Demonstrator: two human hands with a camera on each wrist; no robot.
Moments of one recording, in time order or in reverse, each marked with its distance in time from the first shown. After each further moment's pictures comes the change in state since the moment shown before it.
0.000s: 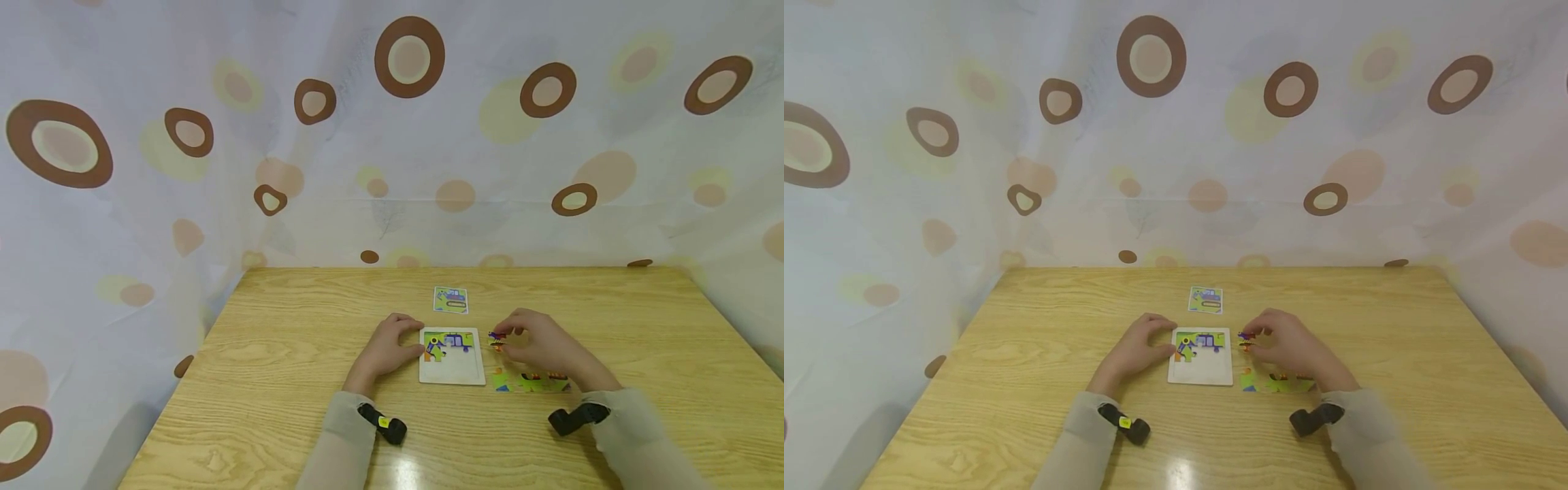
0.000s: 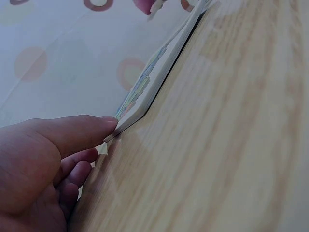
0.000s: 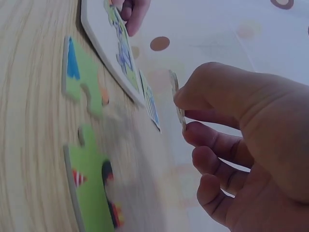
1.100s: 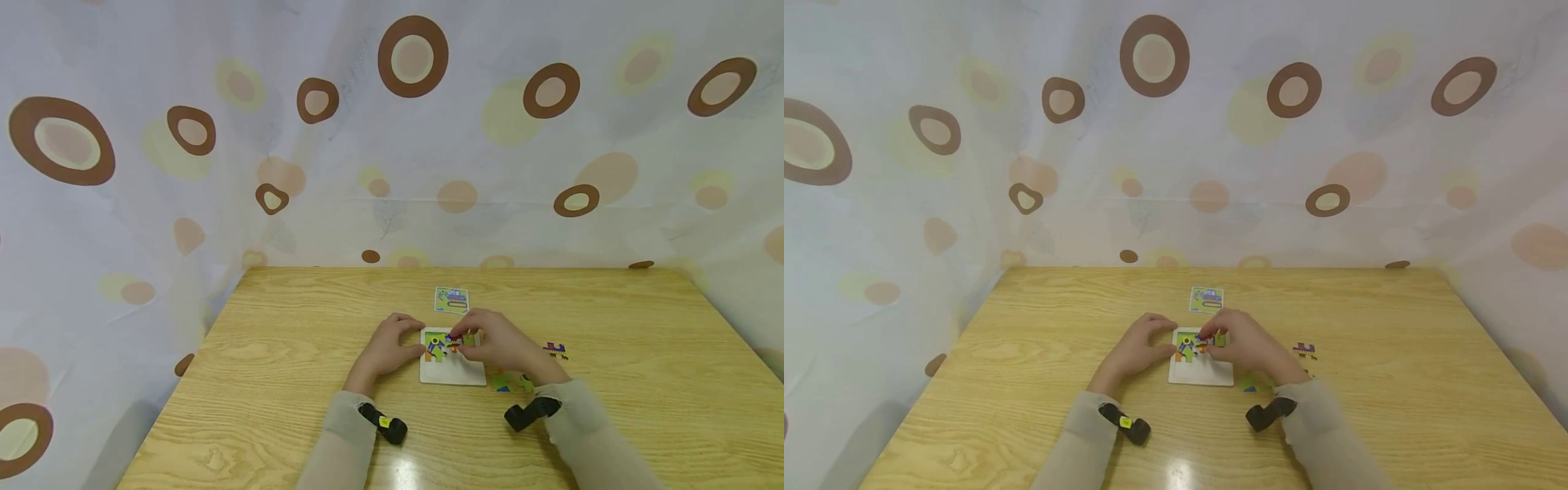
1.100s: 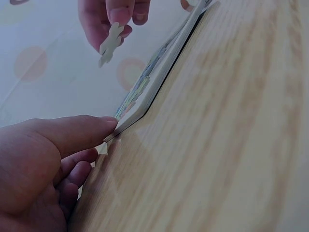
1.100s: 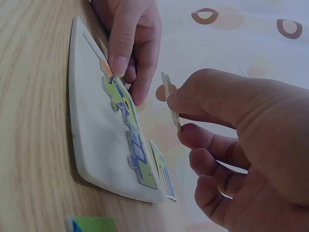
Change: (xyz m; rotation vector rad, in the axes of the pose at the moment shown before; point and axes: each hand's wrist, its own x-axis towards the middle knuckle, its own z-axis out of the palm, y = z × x) left_hand 0.000 -0.001 -0.001 0.020 -0.004 0.005; right_hand 0.040 -0.040 0.032 0.169 -0.077 -0.143
